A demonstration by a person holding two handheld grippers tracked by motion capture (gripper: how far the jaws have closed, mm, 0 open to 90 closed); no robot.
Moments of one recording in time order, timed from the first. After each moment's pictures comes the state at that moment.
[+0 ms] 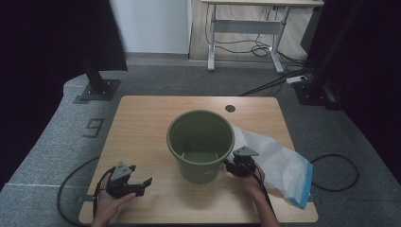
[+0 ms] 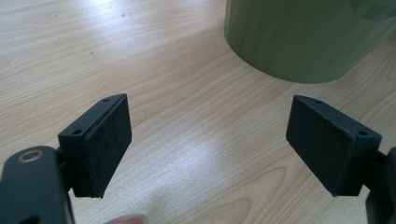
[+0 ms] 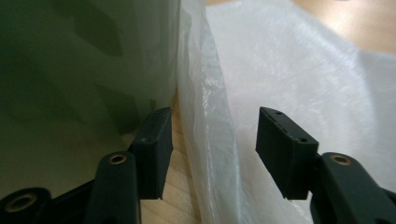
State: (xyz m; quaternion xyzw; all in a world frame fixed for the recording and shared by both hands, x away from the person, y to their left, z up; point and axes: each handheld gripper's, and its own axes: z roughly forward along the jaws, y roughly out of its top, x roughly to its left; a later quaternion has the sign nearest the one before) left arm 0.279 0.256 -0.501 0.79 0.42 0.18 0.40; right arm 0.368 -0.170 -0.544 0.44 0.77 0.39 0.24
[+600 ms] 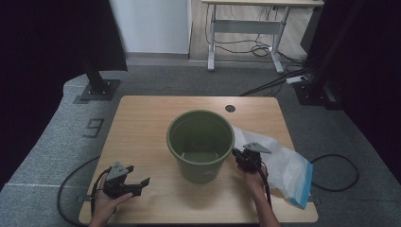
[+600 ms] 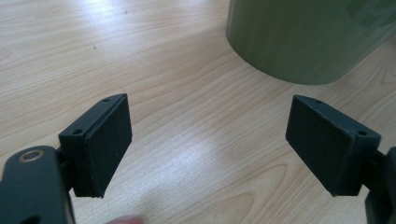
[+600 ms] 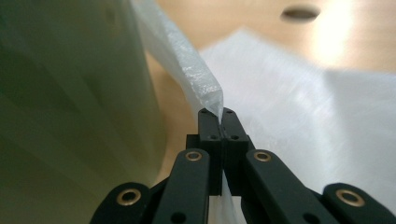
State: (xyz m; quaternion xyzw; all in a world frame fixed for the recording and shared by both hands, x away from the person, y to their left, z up) left arm 0.279 0.266 -0.504 0.78 0.43 0.17 0.42; right arm 0.370 -0.190 -0.525 0.50 0.70 0.46 0.22
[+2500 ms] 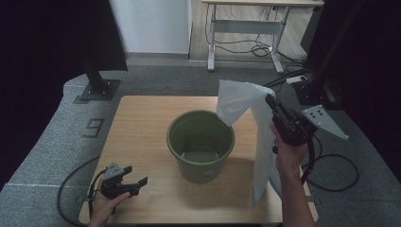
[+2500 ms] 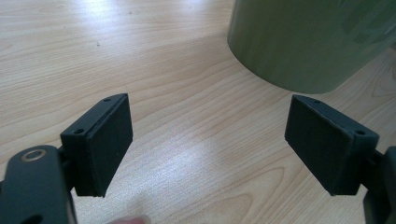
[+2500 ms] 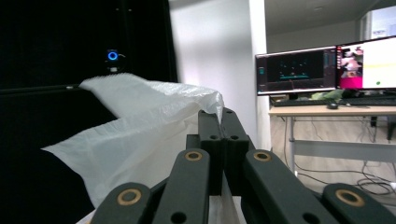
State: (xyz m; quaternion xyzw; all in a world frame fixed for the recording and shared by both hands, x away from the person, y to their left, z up) left arm 0.278 0.275 -0.507 0.77 0.44 0.15 0.44; right arm 0.306 -0.227 -0.283 0.38 0.53 0.67 0.37
